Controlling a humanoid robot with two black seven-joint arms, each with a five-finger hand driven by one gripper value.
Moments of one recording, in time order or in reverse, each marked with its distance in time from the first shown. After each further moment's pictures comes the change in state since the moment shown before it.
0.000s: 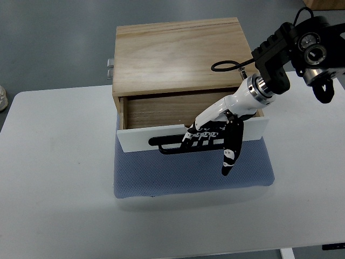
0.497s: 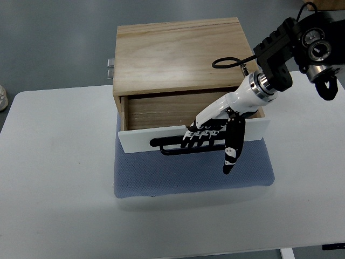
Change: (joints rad) left arm 0.000 0.000 0.000 0.000 0.000 0.000 0.000; right arm 0.013 -0.006 0.002 0.001 -0.001 0.000 0.001
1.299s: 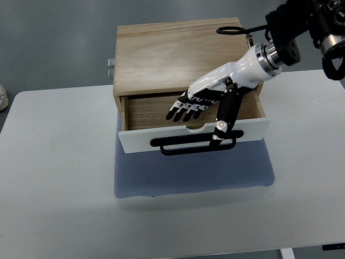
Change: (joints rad) left arm 0.000 0.000 0.000 0.000 0.000 0.000 0.000; right arm 0.003 -0.073 0.147 -0.061 0.132 0.000 0.004
